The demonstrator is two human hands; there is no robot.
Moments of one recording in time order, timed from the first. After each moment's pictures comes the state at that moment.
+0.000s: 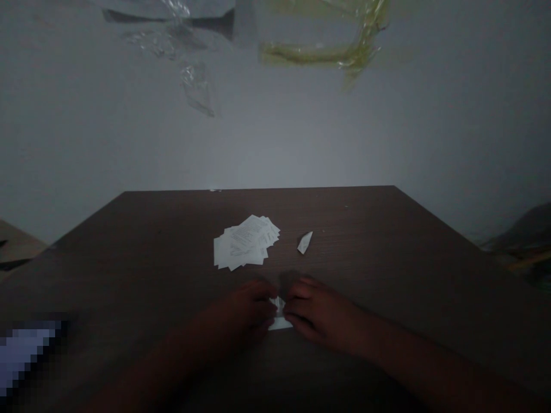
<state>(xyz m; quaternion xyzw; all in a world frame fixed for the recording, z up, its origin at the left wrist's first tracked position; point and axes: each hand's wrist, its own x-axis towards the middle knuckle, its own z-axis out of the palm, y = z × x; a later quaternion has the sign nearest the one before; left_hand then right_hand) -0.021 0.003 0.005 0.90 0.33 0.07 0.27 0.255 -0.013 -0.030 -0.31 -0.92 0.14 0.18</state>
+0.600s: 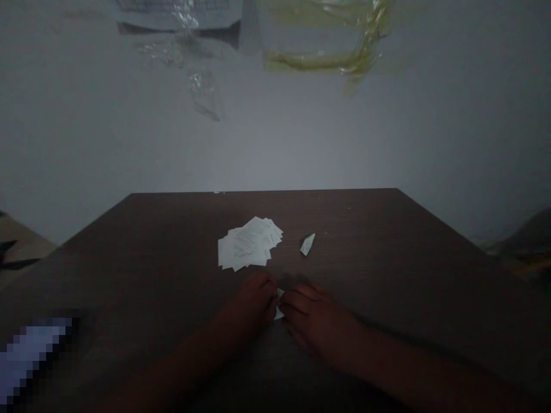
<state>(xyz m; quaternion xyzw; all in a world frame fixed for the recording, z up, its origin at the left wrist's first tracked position) 0.002 0.010 -0.027 0.89 0.40 0.14 0.16 0.239 -0.028 -0.036 -0.31 -0.93 0.01 0.19</state>
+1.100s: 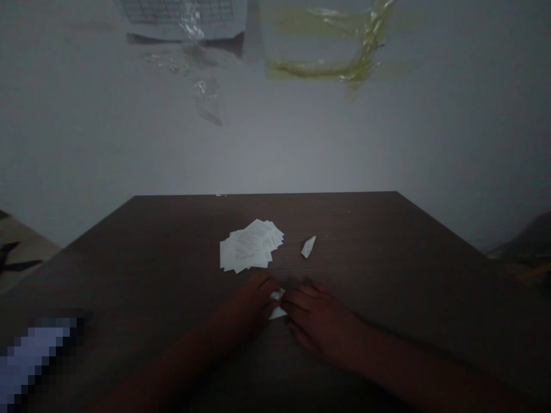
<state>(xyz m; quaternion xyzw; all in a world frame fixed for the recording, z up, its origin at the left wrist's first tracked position) -0.006 0.016 -0.022 0.90 0.38 0.12 0.18 0.240 -0.025 -0.036 -0.35 -0.92 0.07 0.15</state>
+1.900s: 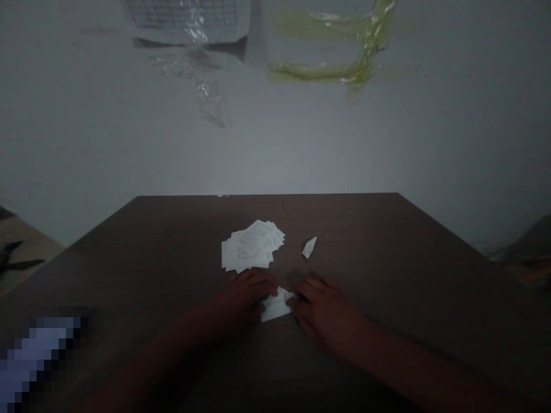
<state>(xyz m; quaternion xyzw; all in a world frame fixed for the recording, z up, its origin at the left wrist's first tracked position) -0.037 0.022 0.003 0.91 0.34 0.10 0.22 0.249 -0.019 -0.030 -0.38 -0.92 0.01 0.13</state>
